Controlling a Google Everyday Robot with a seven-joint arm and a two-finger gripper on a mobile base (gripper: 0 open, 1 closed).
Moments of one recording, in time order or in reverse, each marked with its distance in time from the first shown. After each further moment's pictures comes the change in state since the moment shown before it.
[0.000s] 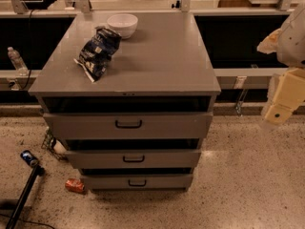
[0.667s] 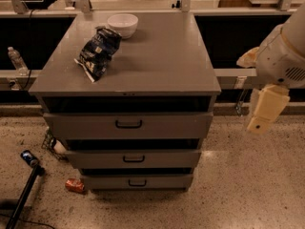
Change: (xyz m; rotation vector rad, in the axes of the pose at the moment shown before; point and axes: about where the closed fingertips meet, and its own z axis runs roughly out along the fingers) arm -0.012 0.006 0.042 -0.049 -0.072 -0.060
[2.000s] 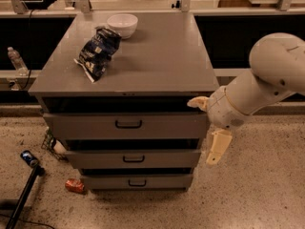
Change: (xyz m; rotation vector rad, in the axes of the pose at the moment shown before) arm -0.035 0.027 0.158 -0.165 -0.259 -0.229
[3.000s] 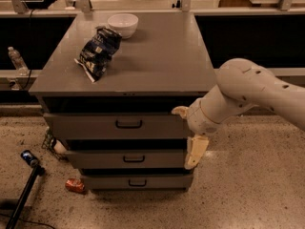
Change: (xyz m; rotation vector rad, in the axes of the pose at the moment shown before) arm 0.008 -0.027 0.080 -0.005 0.006 -0.059
